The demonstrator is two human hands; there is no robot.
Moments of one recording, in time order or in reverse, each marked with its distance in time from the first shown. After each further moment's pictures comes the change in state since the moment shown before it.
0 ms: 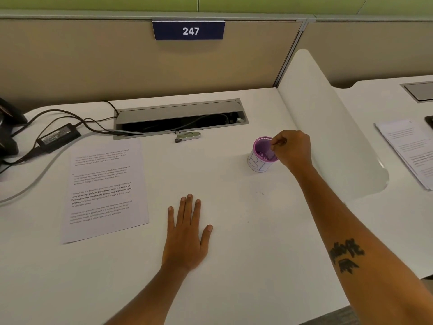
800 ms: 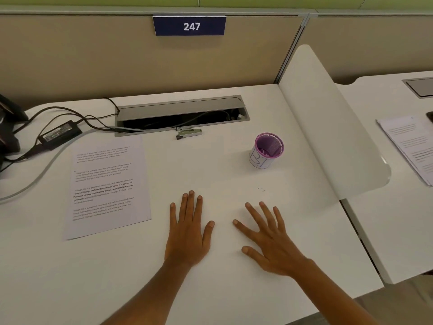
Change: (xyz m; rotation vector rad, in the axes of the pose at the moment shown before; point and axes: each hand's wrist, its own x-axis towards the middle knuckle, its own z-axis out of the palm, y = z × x) left_hand 0.001 0.001 -0.001 0.025 -0.012 -0.007; right_hand -0.232 0.047 0.041 -0.406 -0.564 -0.561
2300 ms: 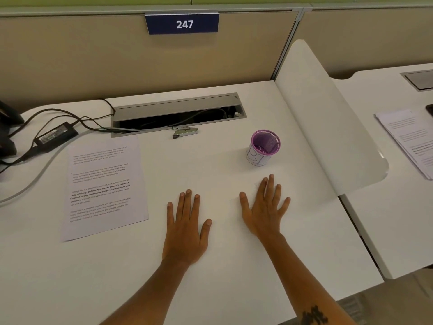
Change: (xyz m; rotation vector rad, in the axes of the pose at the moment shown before) left_hand -0.001 0.000 0.001 -0.020 0.029 0.004; right_hand 0.084 -0.005 0.018 0.279 0.121 0.798
